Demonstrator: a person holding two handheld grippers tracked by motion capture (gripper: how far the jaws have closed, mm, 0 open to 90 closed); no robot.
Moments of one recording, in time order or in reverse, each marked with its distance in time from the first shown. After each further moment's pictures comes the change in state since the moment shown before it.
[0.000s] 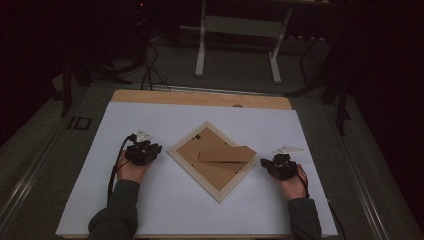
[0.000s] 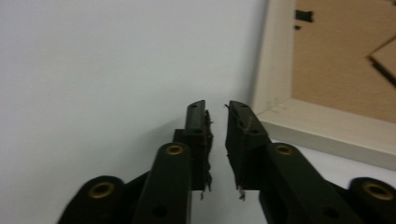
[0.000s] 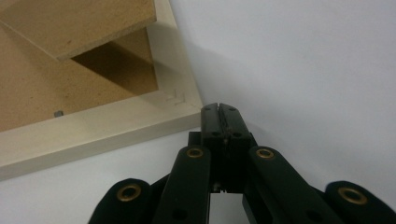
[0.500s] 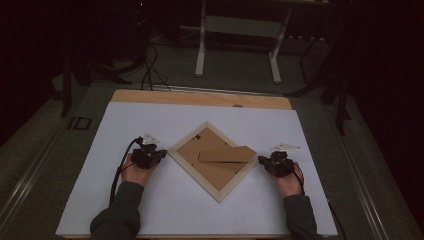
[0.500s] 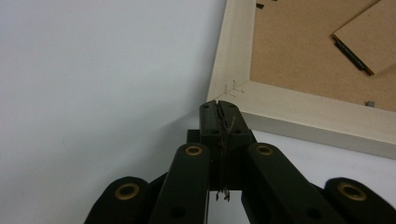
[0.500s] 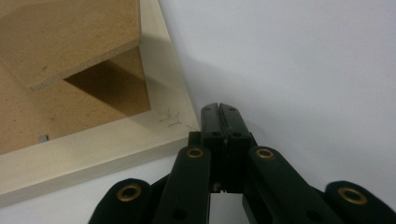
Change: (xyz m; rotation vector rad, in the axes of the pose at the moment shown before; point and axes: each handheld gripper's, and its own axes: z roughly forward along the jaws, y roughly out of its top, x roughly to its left) left arm -0.014 -0.003 0.007 0.053 -0.078 0.015; right arm -0.001 0.004 0.013 -0.018 -0.004 0.028
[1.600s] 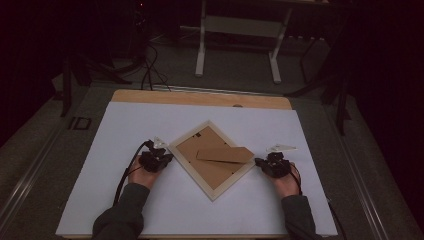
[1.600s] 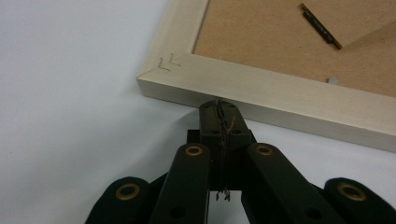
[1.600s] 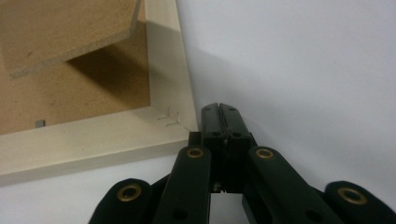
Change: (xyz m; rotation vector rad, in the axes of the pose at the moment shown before) left arm -0.021 0.001 0.012 0.056 0.008 0.078; right arm 0.007 -0.001 0.006 0.031 0.030 -0.021
